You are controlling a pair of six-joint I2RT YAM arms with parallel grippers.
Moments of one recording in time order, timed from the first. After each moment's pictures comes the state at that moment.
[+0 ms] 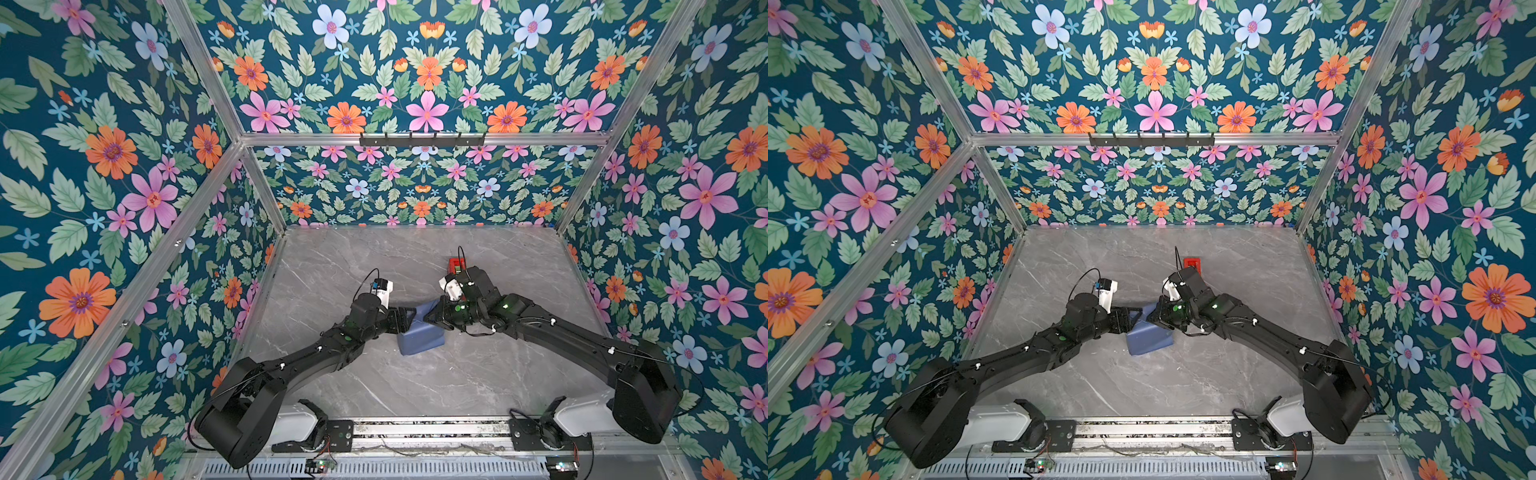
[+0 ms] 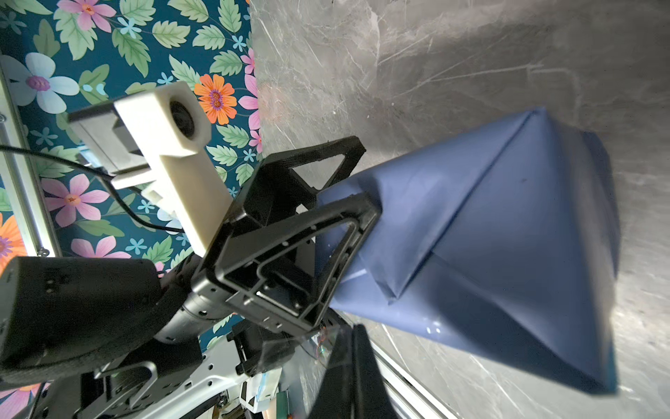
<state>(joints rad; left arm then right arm) -0.65 1.30 0.53 0.25 0.18 -0.57 0.71 1.41 1.01 -0.33 -0.47 0.99</state>
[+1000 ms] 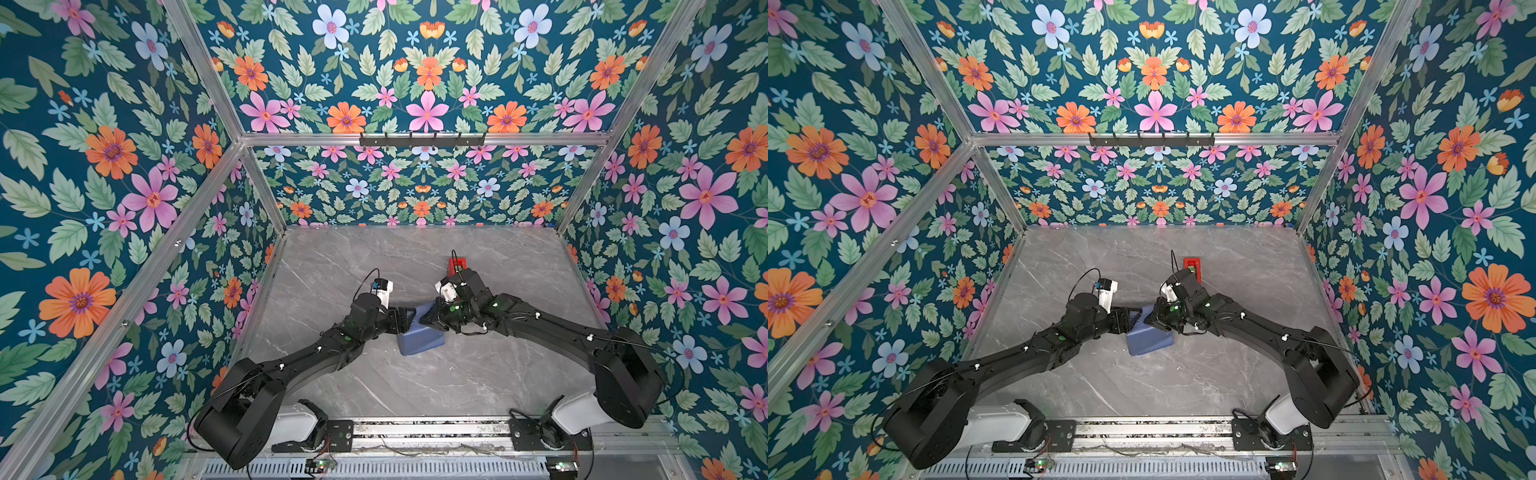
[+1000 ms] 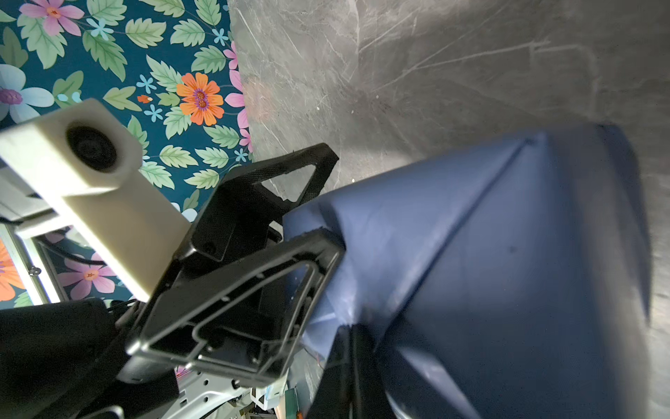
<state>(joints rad) -0.65 1.30 0.54 0.24 0.18 -0.55 0.70 1.51 0.99 -0.25 -0.51 1.02</state>
